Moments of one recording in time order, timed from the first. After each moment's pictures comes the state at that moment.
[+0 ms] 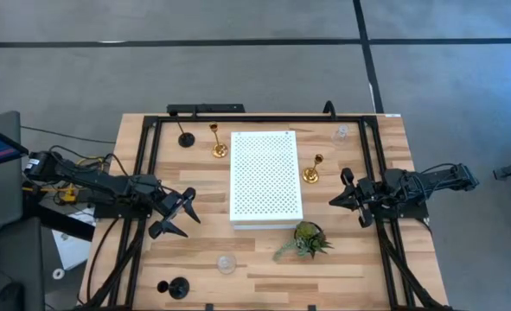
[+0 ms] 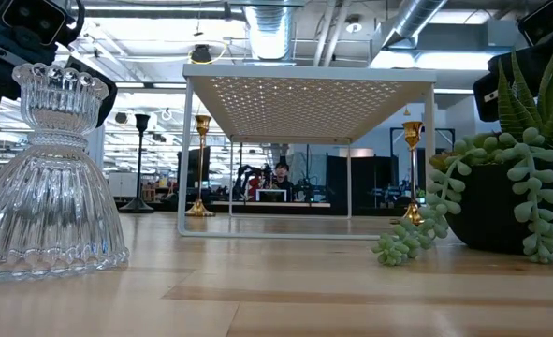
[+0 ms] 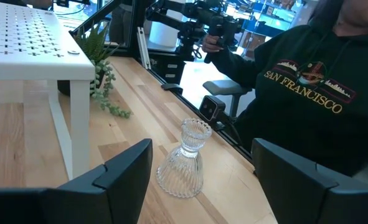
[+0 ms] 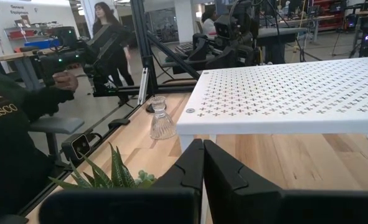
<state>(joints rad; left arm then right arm) -0.18 0.45 0.01 0.48 0.46 -0.14 0.21 0.02 0.05 -0.07 -0.02 0.12</state>
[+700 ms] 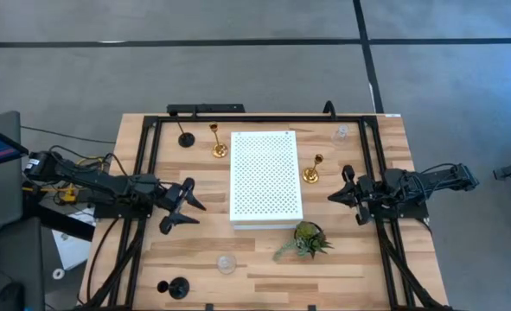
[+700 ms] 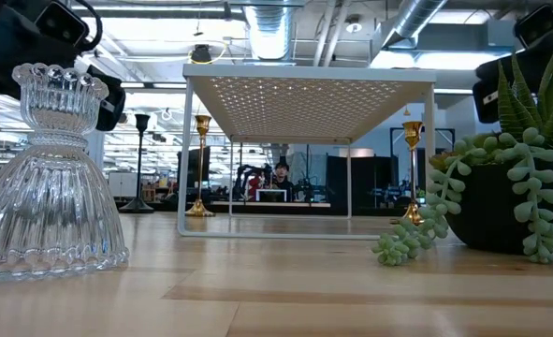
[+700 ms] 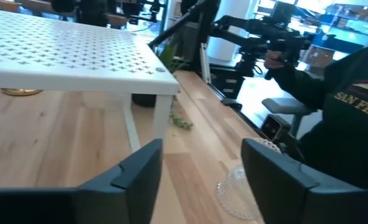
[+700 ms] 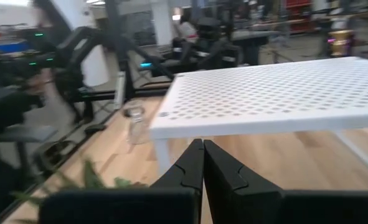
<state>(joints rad) -0.18 0.45 0.01 0.50 0.19 -0.14 0.21 0.02 0.05 -0.07 0.09 0.12</state>
